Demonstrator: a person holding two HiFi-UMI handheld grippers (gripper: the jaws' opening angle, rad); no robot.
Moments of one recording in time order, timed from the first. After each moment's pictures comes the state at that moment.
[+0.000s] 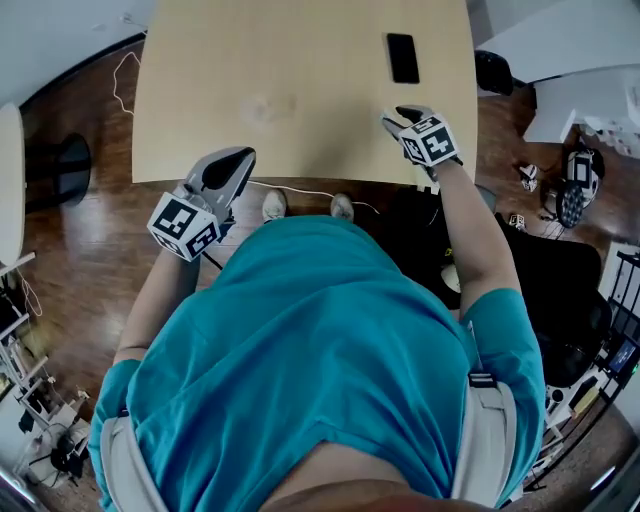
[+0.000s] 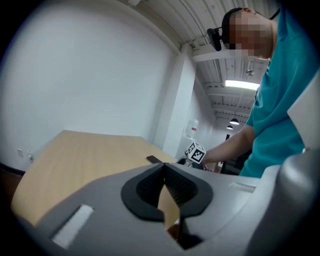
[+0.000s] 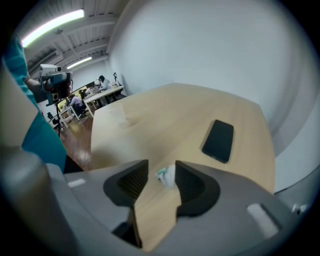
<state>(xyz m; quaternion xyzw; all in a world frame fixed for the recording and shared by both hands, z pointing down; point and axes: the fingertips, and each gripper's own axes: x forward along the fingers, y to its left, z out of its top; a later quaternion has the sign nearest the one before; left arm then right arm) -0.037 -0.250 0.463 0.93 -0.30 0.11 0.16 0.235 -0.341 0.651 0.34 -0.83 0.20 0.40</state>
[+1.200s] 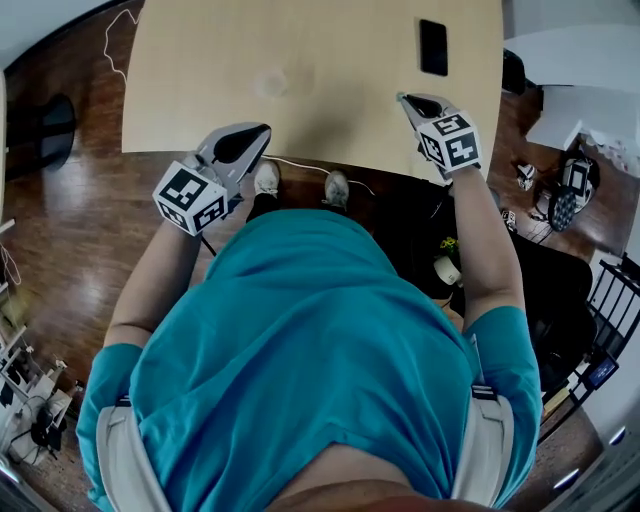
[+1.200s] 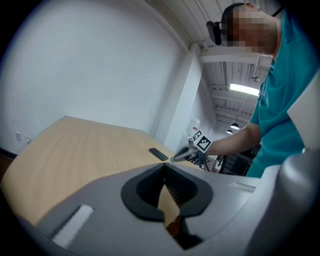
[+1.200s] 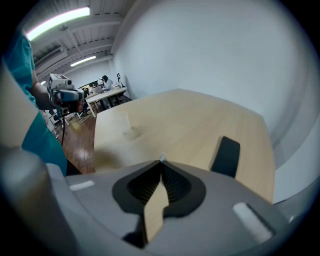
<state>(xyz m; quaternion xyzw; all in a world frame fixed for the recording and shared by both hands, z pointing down) -0.048 -0.262 0.518 0.93 -0.30 0.10 0.20 0.202 -0.348 0.621 0.34 -0.84 0.17 0.39</state>
